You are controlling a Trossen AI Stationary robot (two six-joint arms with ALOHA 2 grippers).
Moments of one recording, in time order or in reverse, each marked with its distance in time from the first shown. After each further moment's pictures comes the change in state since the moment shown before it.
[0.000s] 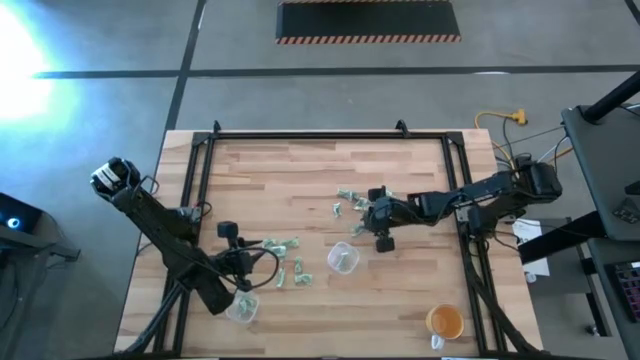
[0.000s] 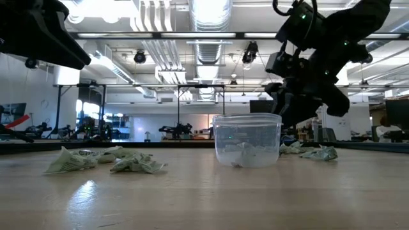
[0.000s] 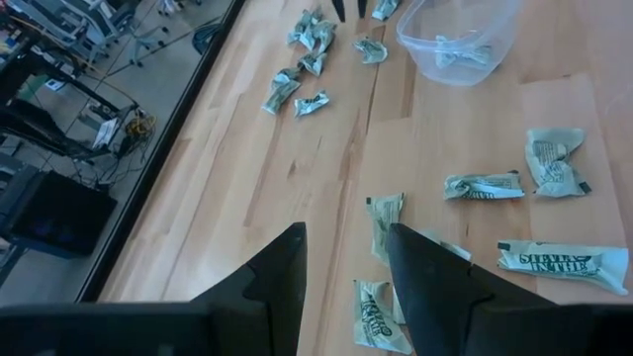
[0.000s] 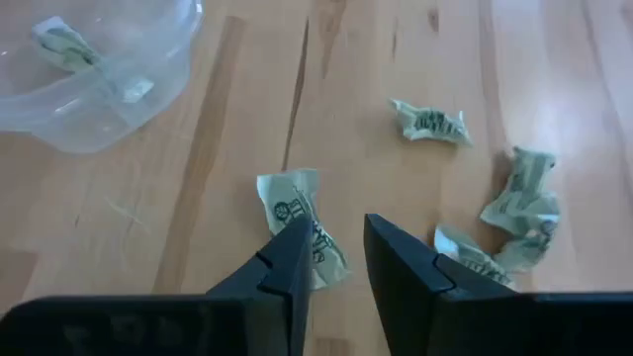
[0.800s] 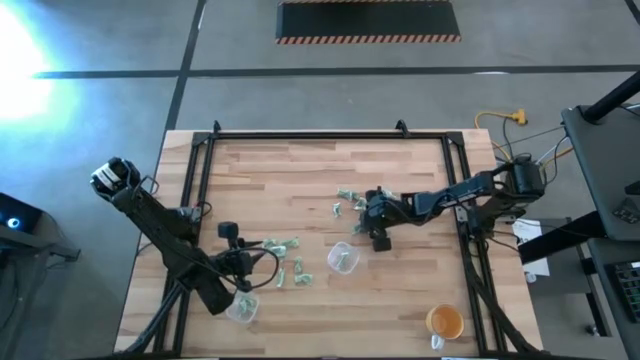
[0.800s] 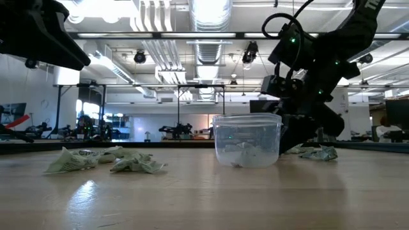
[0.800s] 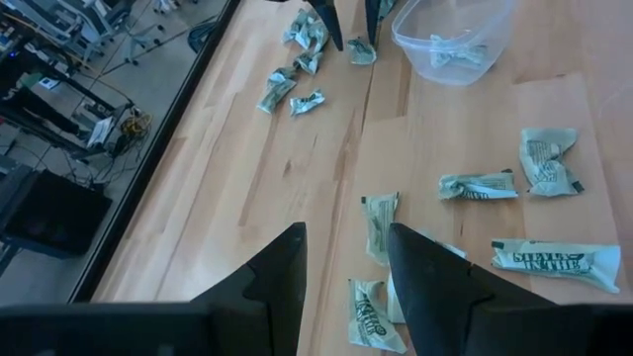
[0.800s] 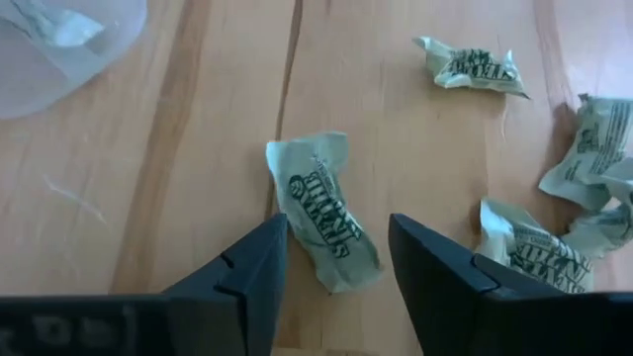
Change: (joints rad) left arm 0.000 0.000 -0.003 0.009 0.008 0.000; right arm -0.045 0.131 -0.012 0.083 -0.050 0.018
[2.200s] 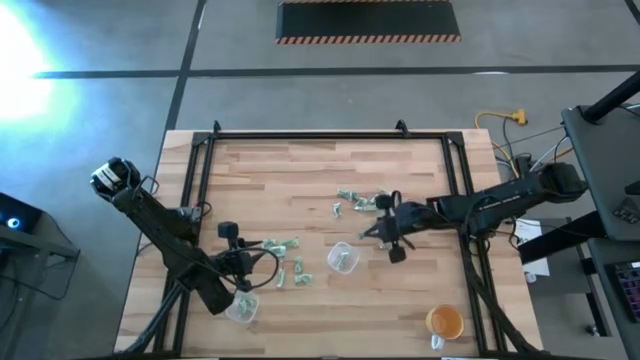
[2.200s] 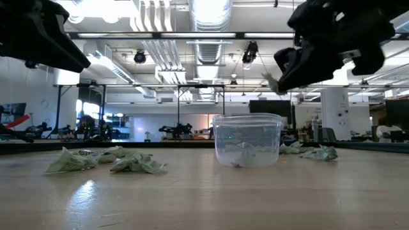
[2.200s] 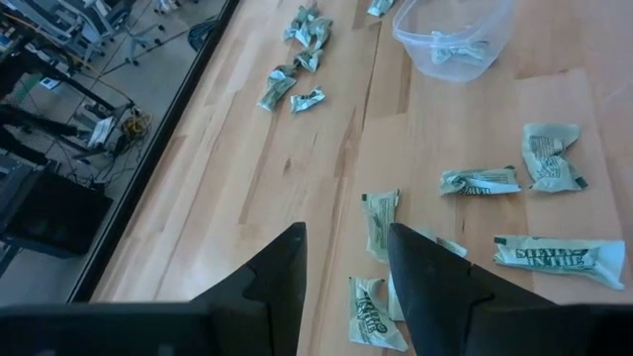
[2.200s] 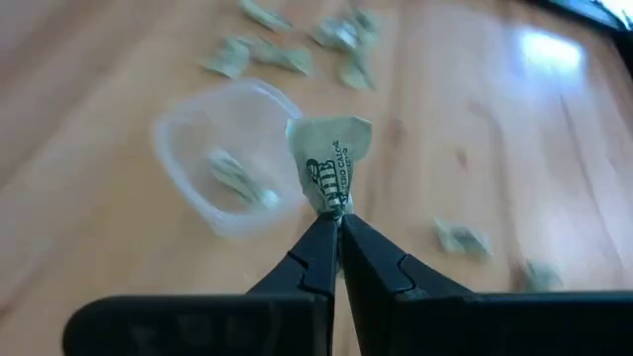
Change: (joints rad) left arm 0.000 0.000 -0.012 0.012 0.000 0.000; right arm 0.196 -0.366 -0.043 -0.031 0.005 -0.024
